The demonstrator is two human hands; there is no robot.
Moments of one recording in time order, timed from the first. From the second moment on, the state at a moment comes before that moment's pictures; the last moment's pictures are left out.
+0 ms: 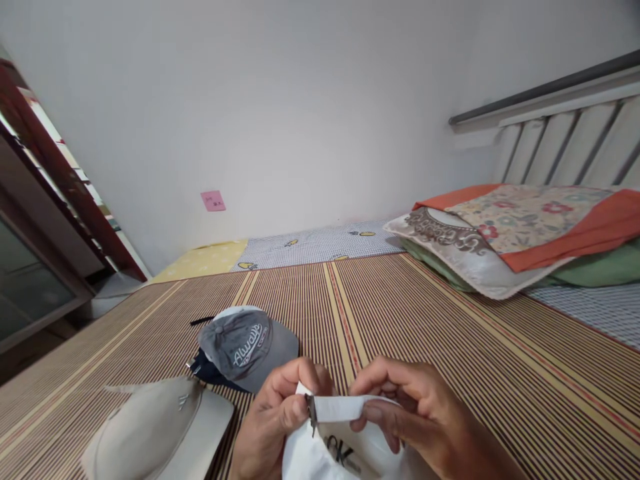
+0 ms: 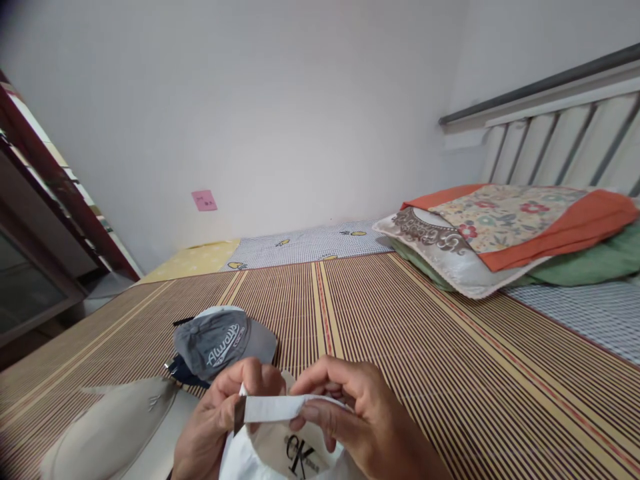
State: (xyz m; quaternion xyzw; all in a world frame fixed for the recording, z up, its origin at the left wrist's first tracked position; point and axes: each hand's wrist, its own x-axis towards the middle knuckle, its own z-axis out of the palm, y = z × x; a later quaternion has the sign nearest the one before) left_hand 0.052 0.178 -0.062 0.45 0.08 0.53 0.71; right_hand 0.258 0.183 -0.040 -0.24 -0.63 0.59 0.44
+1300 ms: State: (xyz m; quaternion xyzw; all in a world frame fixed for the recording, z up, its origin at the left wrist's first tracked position) left_hand 0.049 0.170 -0.063 0.46 0.19 0.52 0.69; right_hand 0.263 0.181 -0.038 -0.30 -0.71 0.42 0.48
